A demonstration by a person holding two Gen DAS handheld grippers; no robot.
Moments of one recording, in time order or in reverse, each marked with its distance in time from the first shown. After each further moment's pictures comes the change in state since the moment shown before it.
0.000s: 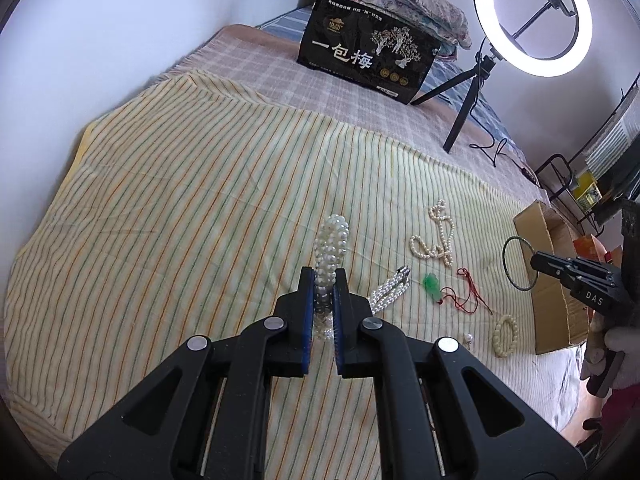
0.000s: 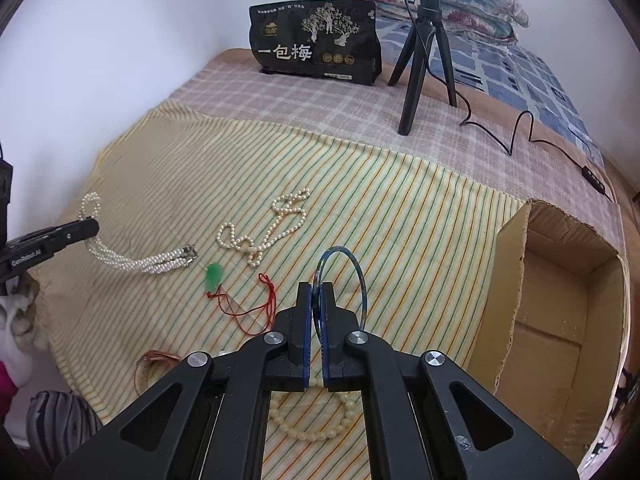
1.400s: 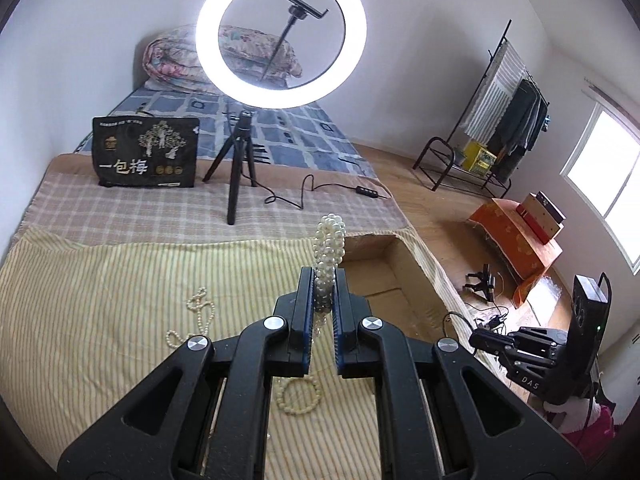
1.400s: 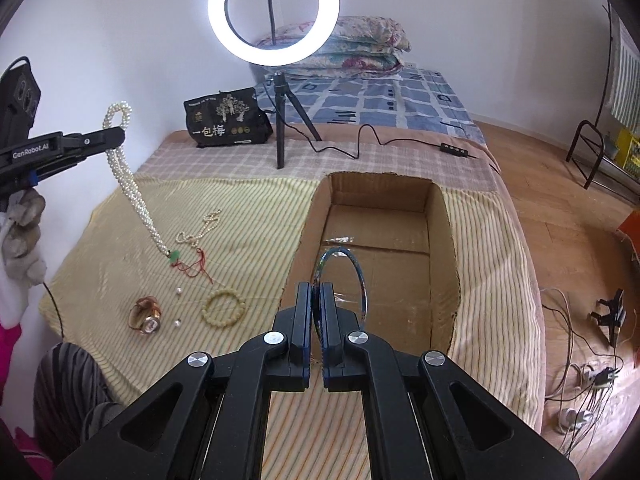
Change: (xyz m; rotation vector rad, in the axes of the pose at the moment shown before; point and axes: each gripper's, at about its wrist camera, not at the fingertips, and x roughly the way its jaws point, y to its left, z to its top) left arm -0.074 -0.240 0.037 0.322 -0.132 -0.358; right arm -0.158 -0.094 -0.122 0.200 -0.235 -0.143
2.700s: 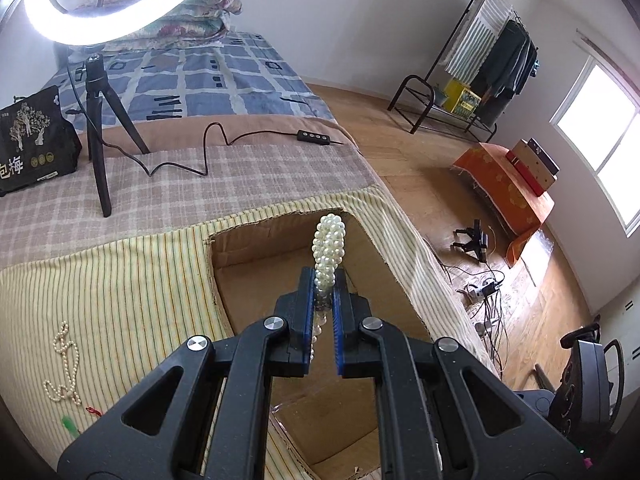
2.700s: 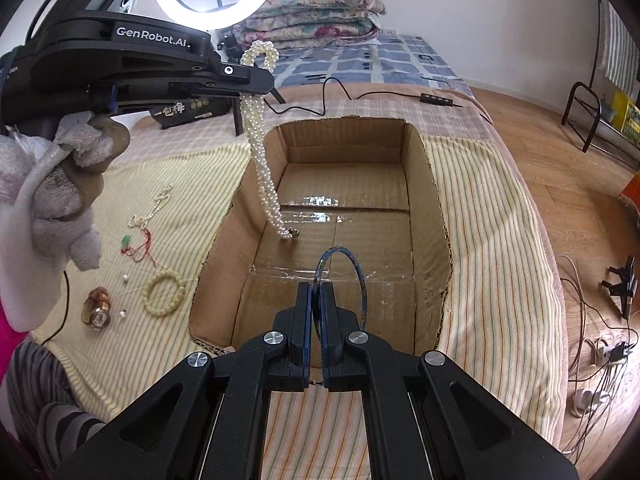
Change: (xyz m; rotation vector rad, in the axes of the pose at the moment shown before) left arm 0.193 -0.102 0.011 0.077 0.210 -0.058; right arm 0.063 -0.053 -0.026 0.070 0.076 -0.011
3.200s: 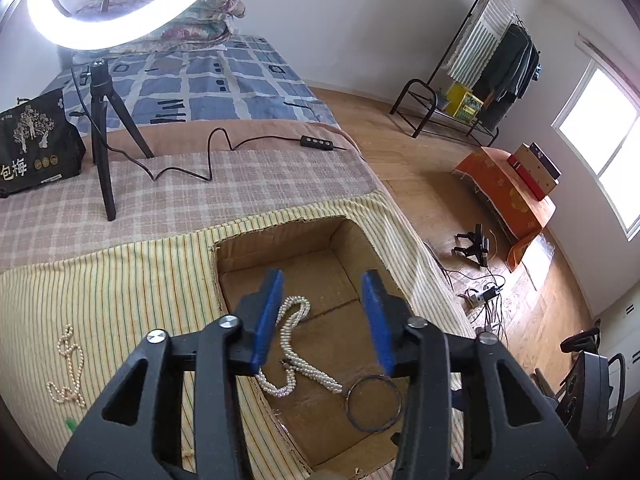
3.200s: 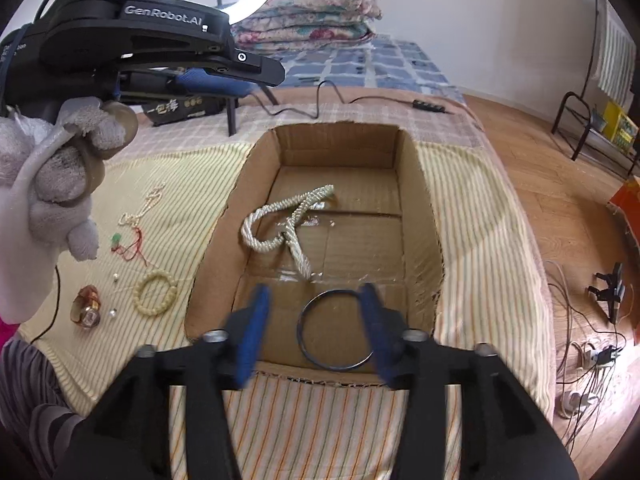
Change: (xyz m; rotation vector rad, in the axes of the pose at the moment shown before) left arm -0.005 0.004 0.004 -0.006 -0.024 0.006; right arm -0.006 0.010 0.000 -0.017 -0.024 -0.070
